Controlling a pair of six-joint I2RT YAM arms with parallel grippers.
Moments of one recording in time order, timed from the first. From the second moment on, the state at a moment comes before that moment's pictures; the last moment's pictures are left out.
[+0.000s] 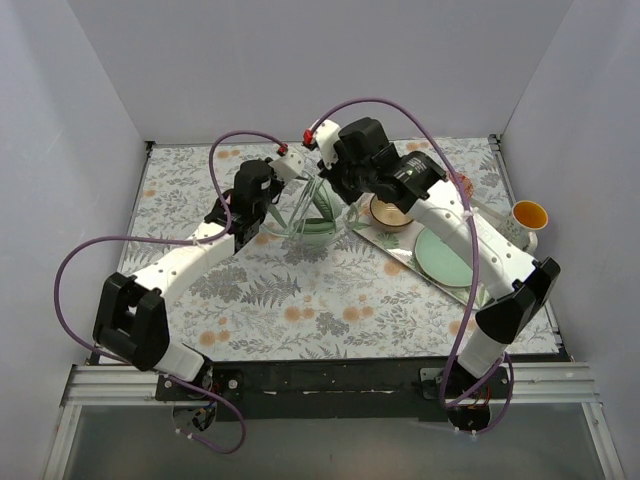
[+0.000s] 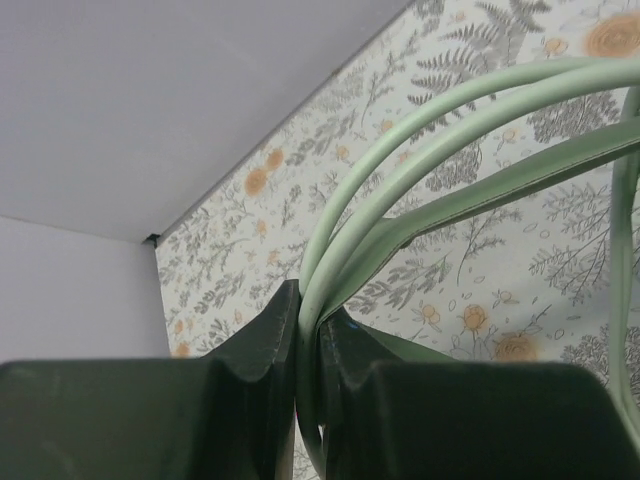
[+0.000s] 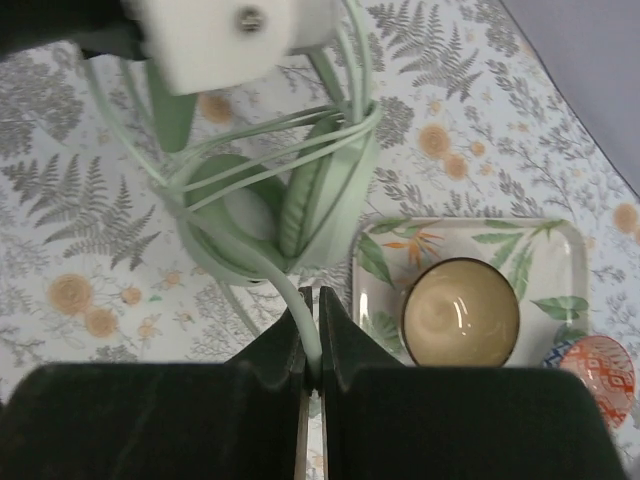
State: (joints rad) left arm -0.48 1.49 1.11 0.04 -0.38 0.57; right arm 0.81 1.66 1.88 -0.87 0.03 -0.20
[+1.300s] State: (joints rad) left arm -0.72 1.42 1.61 -0.75 -0.05 0.18; right arm 0.47 1.62 1.58 -0.43 -0.51 -0.33
